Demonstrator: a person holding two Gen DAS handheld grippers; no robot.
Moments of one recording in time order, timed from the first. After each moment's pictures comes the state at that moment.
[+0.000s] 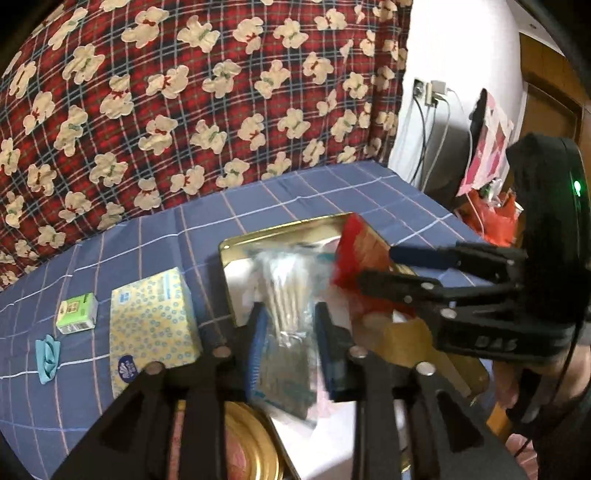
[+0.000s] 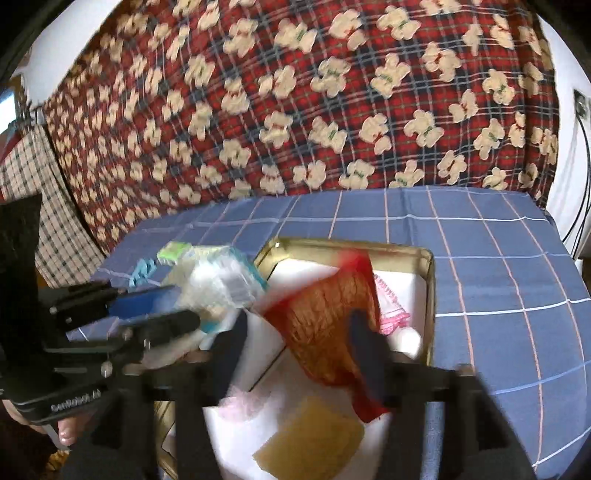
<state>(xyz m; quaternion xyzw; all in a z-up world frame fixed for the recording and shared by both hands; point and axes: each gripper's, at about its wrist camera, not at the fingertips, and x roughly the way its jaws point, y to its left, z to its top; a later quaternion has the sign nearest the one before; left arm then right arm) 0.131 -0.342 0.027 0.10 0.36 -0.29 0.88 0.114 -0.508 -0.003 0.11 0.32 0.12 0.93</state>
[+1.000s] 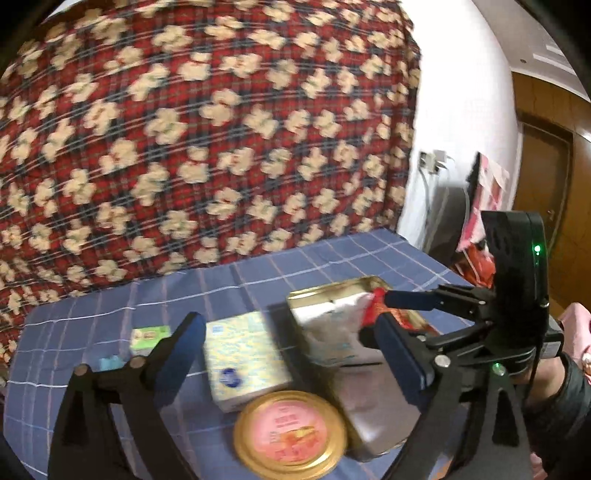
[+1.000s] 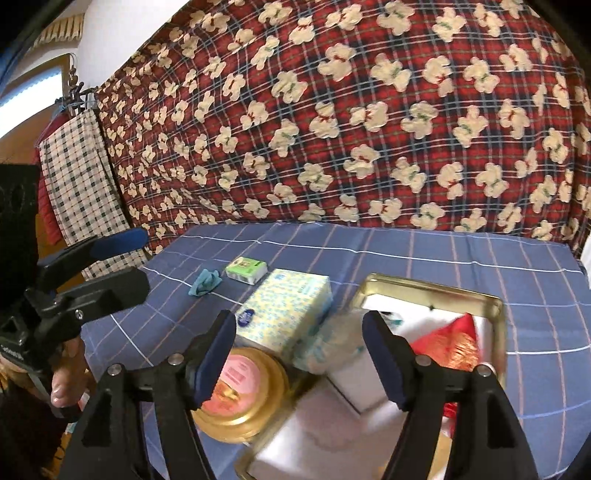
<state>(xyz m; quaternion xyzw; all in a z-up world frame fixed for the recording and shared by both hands) 0.101 -0.231 0.099 0.06 0.25 -0.29 0.92 0.100 -0.422 0.039 0.07 0.28 0.19 0.94</state>
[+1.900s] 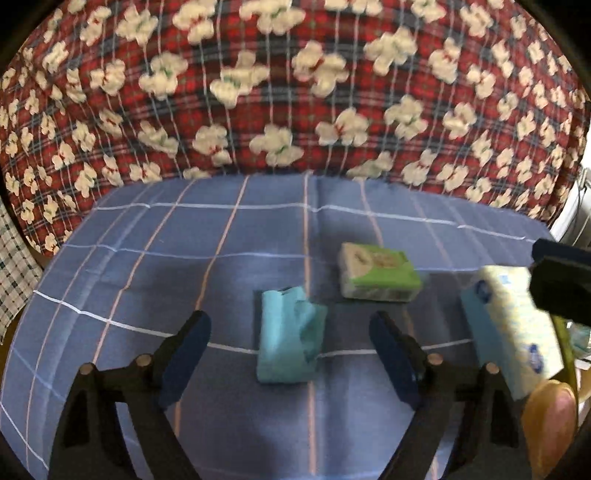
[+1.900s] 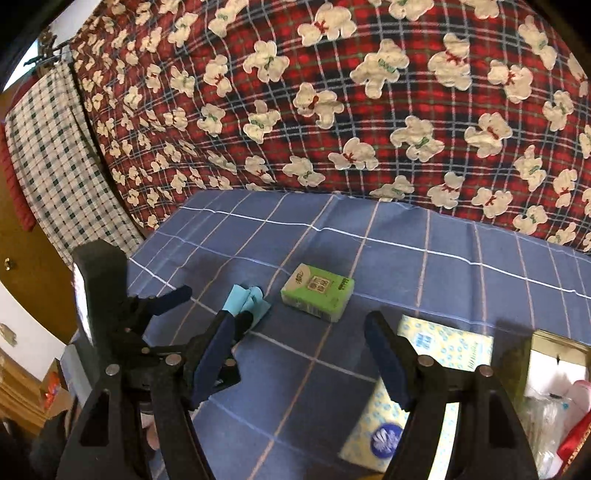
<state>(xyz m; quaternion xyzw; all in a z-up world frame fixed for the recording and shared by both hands) 0.264 -0.062 -0.039 0.01 0.38 -0.06 0.92 0.247 -0.232 0.026 0.04 0.38 0.19 0.91</state>
